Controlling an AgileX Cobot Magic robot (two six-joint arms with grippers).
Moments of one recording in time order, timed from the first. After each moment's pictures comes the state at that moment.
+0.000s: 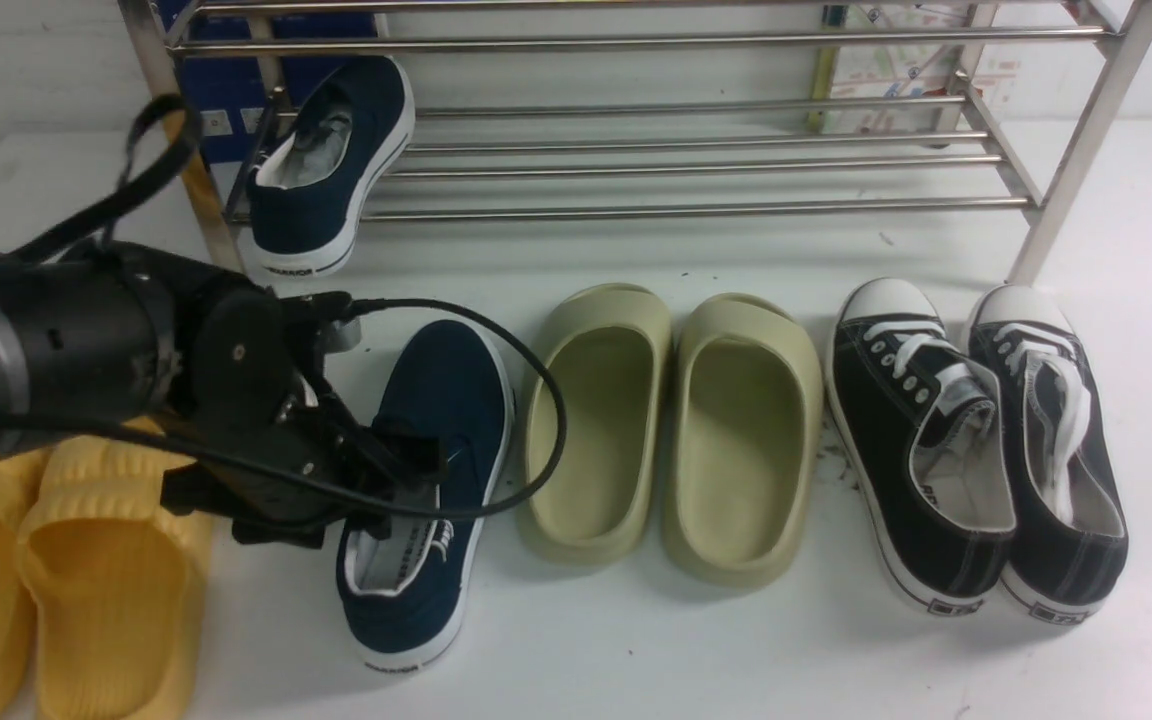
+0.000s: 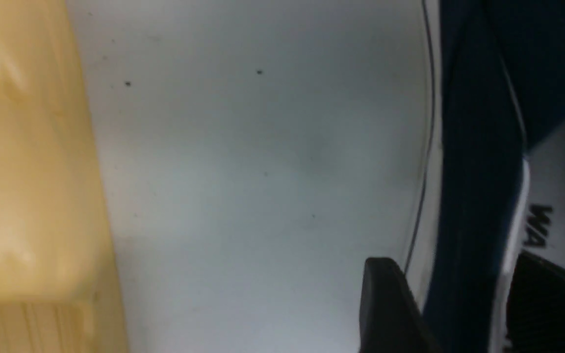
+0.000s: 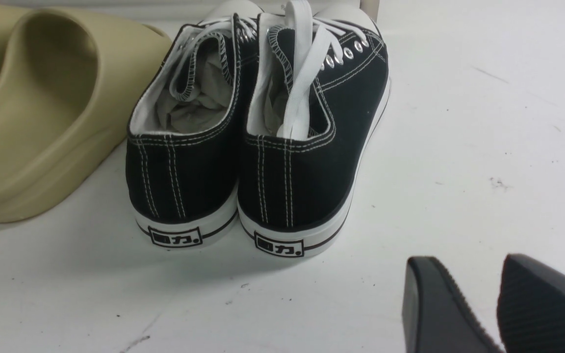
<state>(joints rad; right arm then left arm) 0.07 -0.01 0.02 -0.07 0.38 0.15 -0.36 1.62 -0.95 0.04 0.62 -0.49</state>
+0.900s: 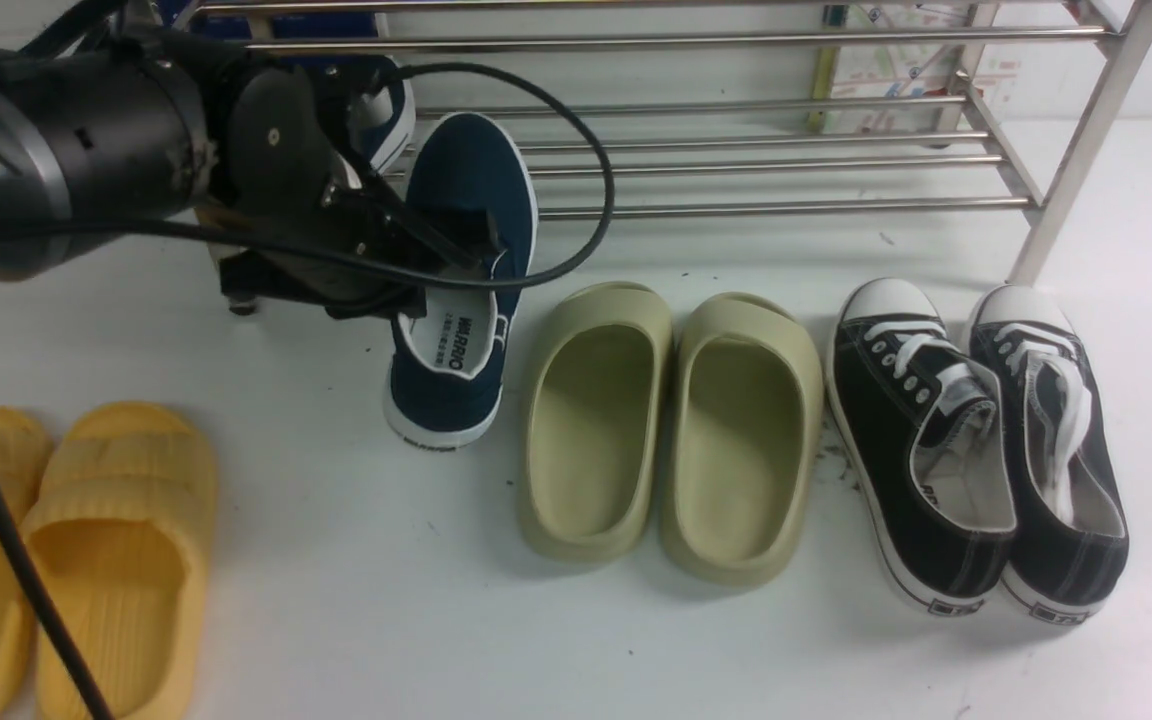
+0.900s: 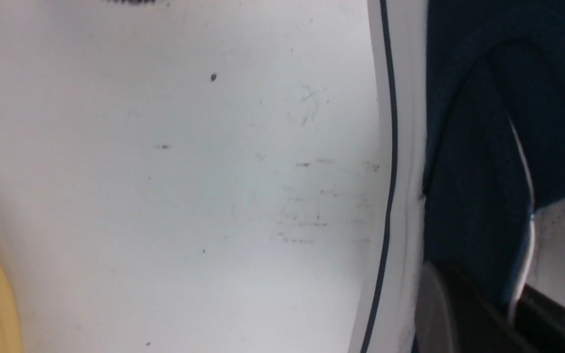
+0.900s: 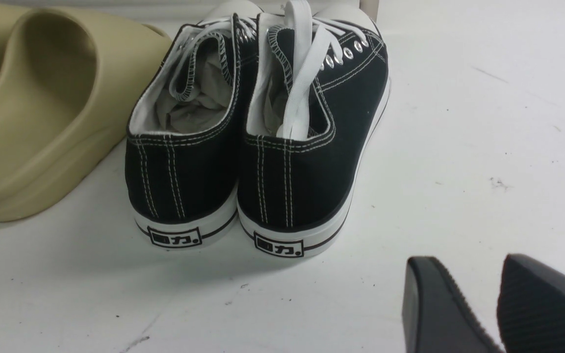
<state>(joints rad) 0.07 -0.01 0.02 -0.07 0.38 0.15 -0.36 1.69 -1.34 0.04 0.65 -0.50</state>
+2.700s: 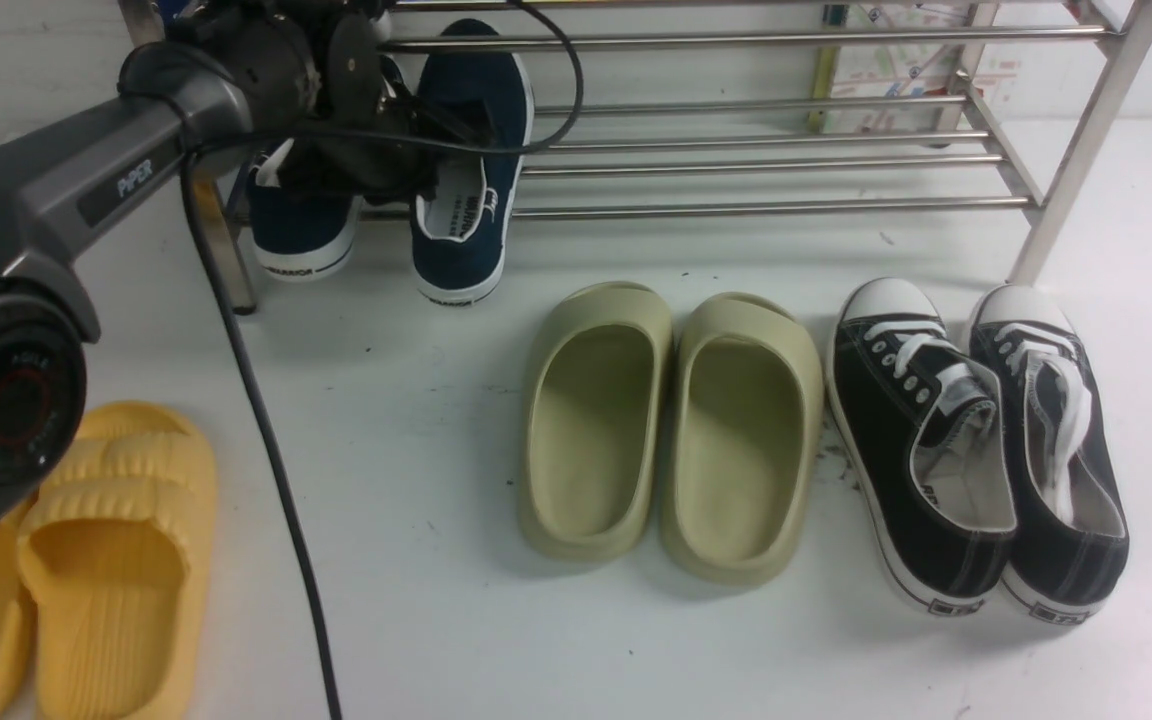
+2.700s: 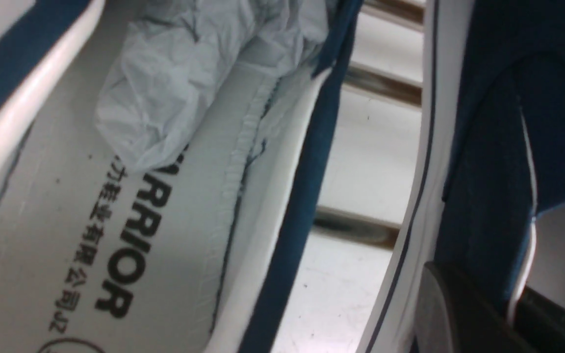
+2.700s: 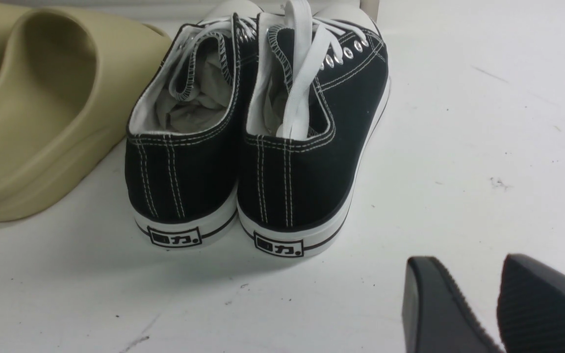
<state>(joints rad) 0.07 -0.01 0.02 -0.07 0.38 0.15 -0.24 2.17 -1.93 0.06 0.63 -0.58</state>
